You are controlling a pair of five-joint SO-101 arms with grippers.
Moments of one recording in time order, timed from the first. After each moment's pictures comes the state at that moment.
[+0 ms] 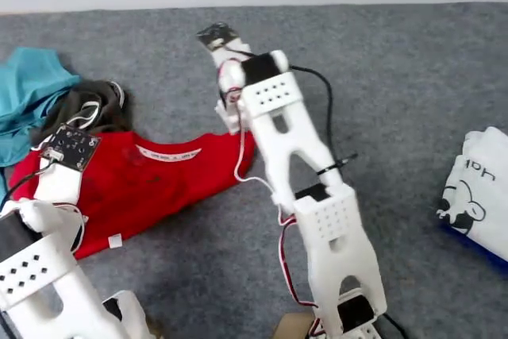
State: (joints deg) left arm -37.2 -49.0 36.0 99.2 -45.1; right arm -28.8 49.2 -60.3 93.5 9.7
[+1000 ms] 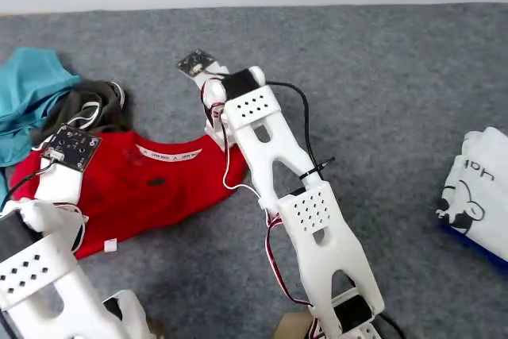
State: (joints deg) left arm -37.2 -49.0 36.0 99.2 -45.1; right arm -31.2 61.0 -72.4 98.0 14.4
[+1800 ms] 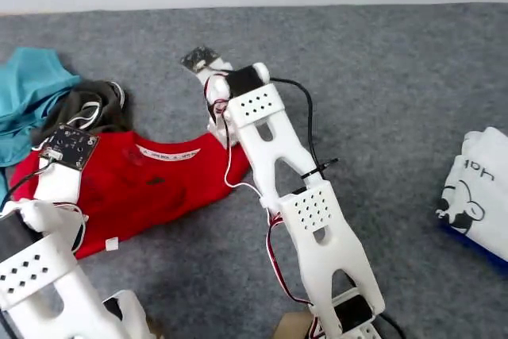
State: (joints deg) left arm -37.2 -49.0 36.0 99.2 -43.8; right arm -30.5 63.1 -73.3 100.4 14.5
